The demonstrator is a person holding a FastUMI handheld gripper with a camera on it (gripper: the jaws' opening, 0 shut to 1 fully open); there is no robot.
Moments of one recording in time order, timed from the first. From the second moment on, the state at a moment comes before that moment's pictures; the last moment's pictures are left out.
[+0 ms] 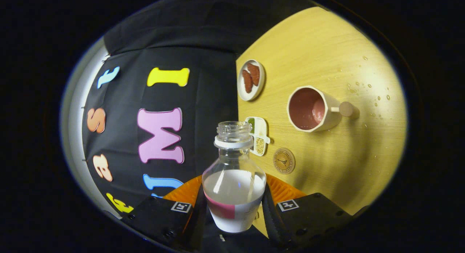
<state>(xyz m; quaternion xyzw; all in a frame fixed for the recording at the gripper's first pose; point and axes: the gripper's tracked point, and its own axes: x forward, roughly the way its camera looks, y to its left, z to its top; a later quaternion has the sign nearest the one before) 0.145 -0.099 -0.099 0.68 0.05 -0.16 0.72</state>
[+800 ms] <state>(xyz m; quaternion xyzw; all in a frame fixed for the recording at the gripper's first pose) 0.145 -0.057 -0.101 0.12 0.06 -0.14 0.98</state>
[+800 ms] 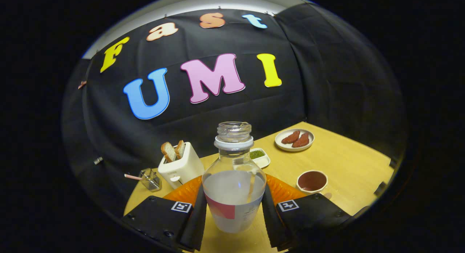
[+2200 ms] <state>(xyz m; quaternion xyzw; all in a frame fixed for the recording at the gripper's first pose) 0.323 -0.076 -0.194 -0.02 0.05 -0.14 0.99</state>
